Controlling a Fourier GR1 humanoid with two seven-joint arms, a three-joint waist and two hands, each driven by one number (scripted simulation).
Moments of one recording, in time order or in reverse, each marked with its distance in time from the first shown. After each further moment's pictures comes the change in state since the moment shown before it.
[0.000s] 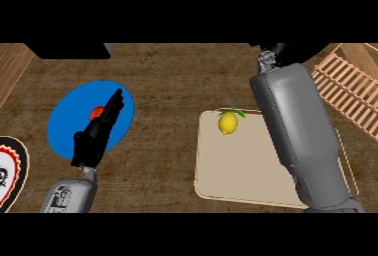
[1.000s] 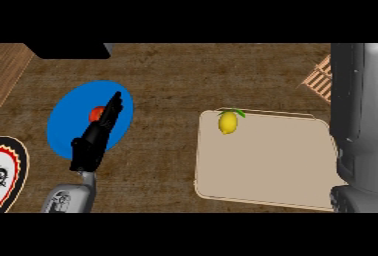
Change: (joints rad) left arm 0.034 -0.007 -0.006 -0.036 -0.011 0.003 -0.004; right arm -0.112 -0.155 -0.260 -0.105 0.250 0.202 -0.103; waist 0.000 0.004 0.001
